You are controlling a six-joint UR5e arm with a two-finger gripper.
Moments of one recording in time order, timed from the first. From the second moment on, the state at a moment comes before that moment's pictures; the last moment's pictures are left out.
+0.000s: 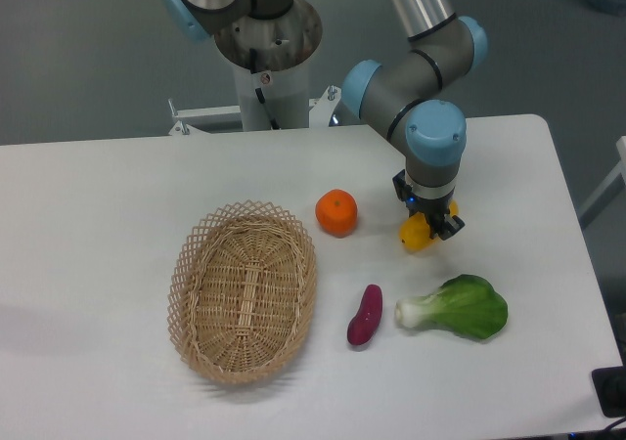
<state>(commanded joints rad) 2.68 -1.94 -1.84 -0.82 1.68 1.60</state>
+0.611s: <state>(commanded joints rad) 2.67 -1.91 -1.54 -1.02 1.37 1.43</state>
